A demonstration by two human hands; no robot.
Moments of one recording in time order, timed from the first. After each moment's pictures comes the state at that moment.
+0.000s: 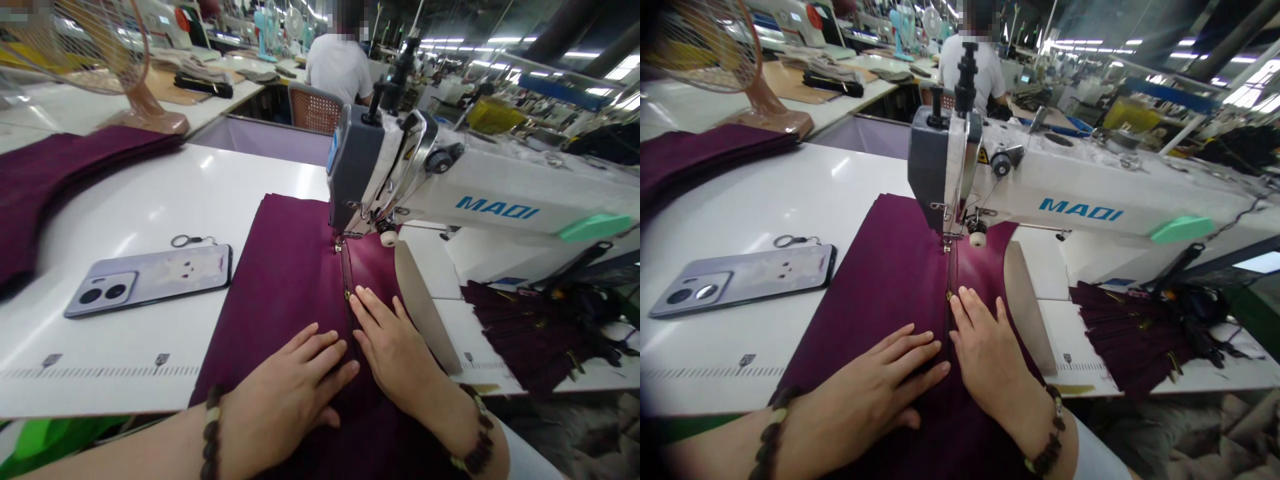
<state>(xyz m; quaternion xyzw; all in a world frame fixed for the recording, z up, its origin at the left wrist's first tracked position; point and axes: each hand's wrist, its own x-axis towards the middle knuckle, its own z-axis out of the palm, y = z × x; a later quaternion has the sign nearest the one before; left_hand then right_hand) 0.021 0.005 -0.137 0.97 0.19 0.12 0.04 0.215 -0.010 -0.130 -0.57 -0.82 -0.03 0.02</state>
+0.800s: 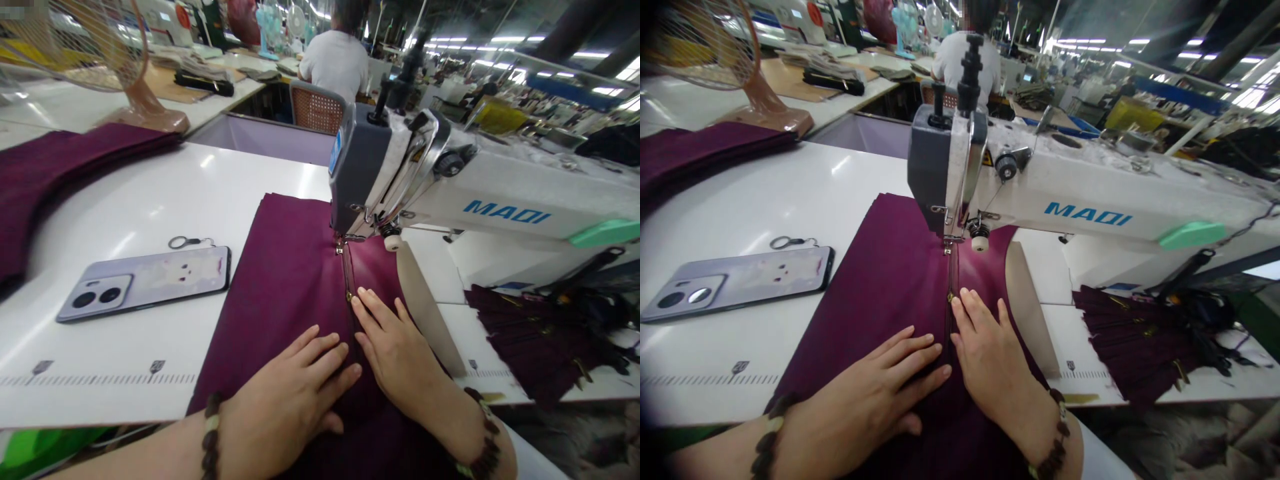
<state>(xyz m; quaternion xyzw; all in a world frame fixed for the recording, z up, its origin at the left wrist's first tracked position) 0.023 0.008 -0.137 0.97 0.20 0.10 0.07 0.216 -0.007 -0.129 -0.57 -0.82 -0.03 0.01</state>
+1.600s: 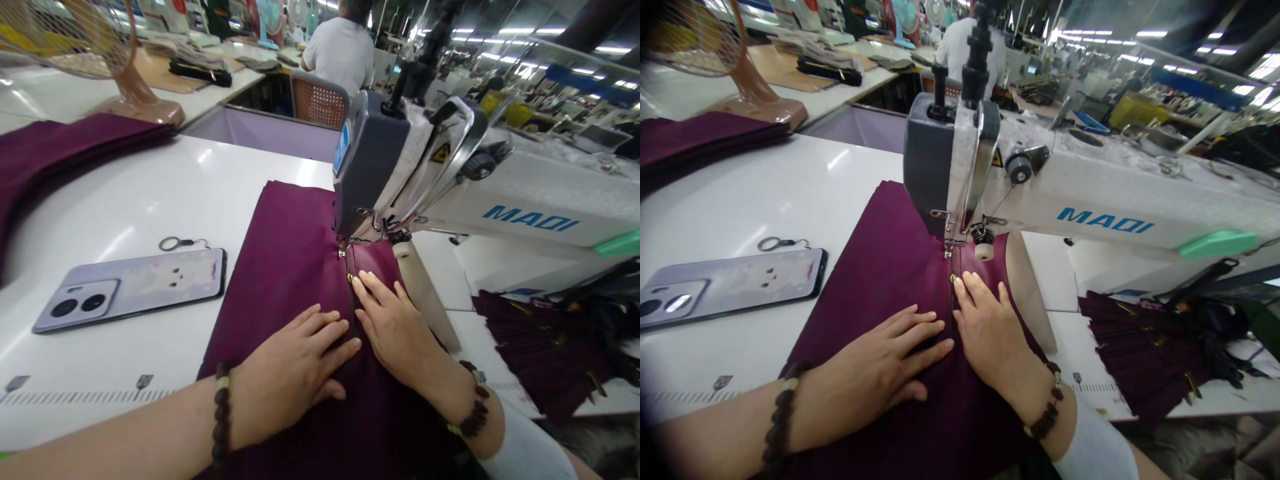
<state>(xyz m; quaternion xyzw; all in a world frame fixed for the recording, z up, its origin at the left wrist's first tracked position) 0.028 0.039 -0.135 0.96 0.22 0.10 0.10 0.218 0.032 -0.126 -0.57 -0.82 -0.04 0.01</state>
